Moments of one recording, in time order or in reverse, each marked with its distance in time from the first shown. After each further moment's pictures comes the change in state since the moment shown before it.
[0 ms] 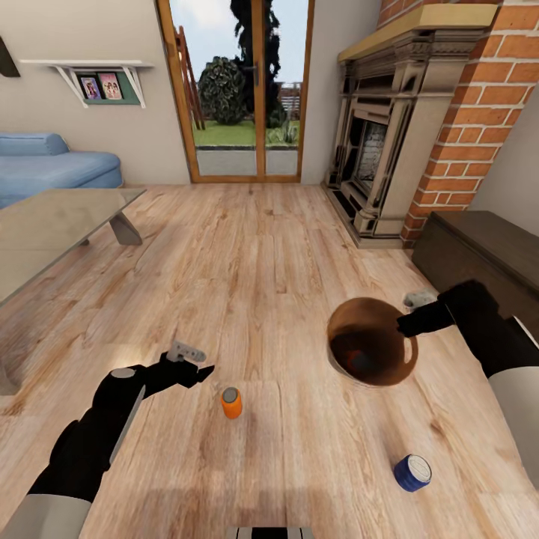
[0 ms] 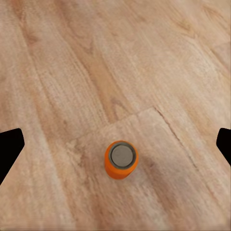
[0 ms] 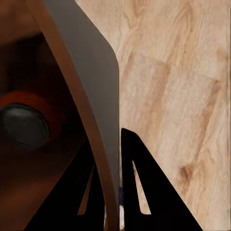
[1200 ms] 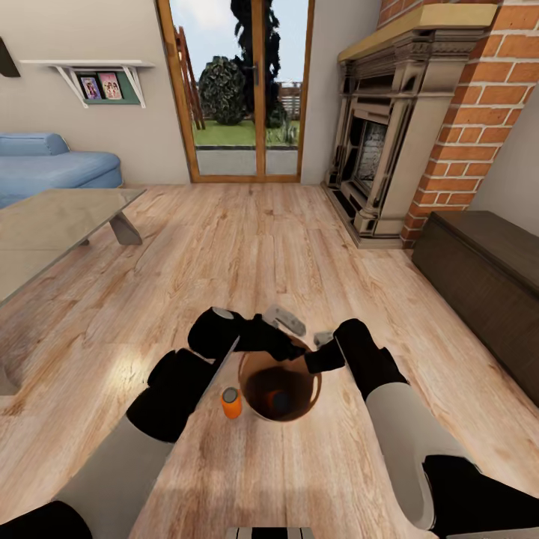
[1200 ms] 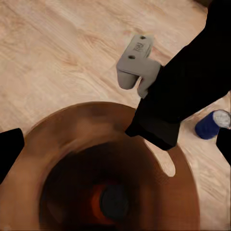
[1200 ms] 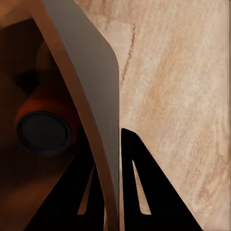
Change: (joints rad) left arm -0.306 -0.234 -0.438 -0.092 0.004 0.415 -0.038; right arm 0.062 0.534 -0.206 0.281 0.037 -0.007 -0.375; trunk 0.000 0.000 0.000
